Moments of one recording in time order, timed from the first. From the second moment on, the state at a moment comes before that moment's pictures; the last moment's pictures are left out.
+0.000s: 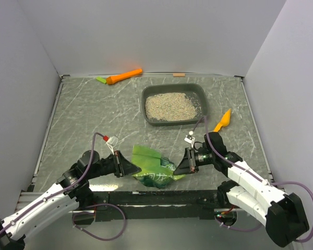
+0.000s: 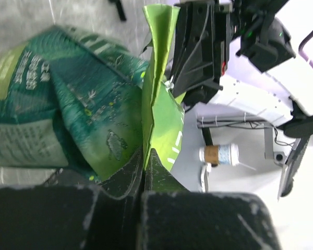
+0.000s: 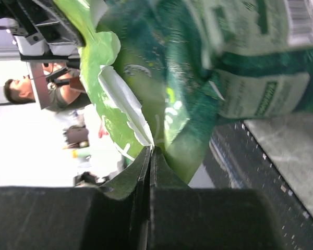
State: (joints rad) left arm -0.78 0.40 0.26 -0.09 0.39 -1.06; right arm 0.43 0.84 0.37 -0.25 -1.03 0.73
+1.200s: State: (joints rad) left arm -0.77 0.43 0.33 -0.31 0.48 -1.06; right arm 0.93 0.98 0.99 -0.63 -0.50 0.17
